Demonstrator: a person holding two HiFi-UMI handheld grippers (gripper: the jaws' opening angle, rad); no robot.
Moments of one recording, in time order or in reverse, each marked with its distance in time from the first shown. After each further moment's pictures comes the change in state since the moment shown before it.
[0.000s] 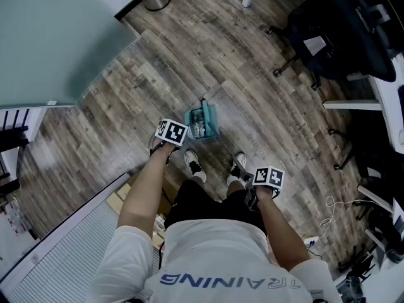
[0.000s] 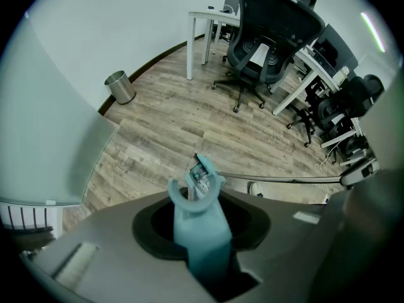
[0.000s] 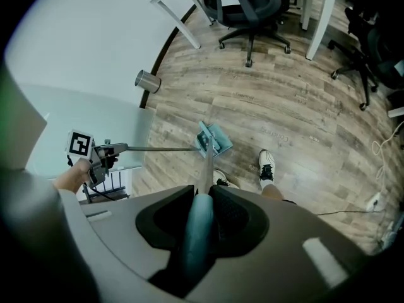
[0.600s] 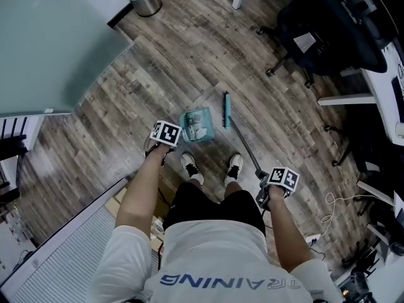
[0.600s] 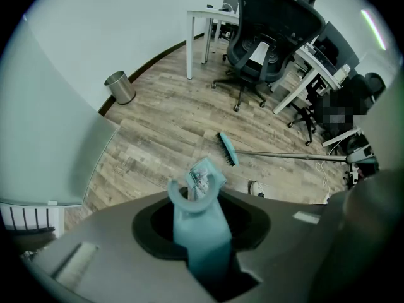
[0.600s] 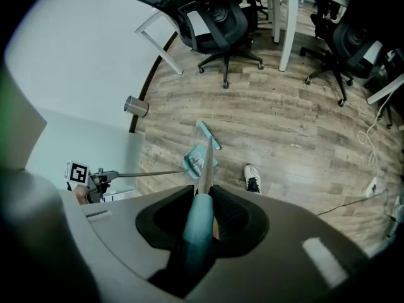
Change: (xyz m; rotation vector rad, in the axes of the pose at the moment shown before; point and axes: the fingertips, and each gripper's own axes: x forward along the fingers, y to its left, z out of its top) left arm 0.001 -0.003 0.001 0.004 0.007 0.017; right arm -0.054 -0.070 0.034 0.121 -0.173 -0.047
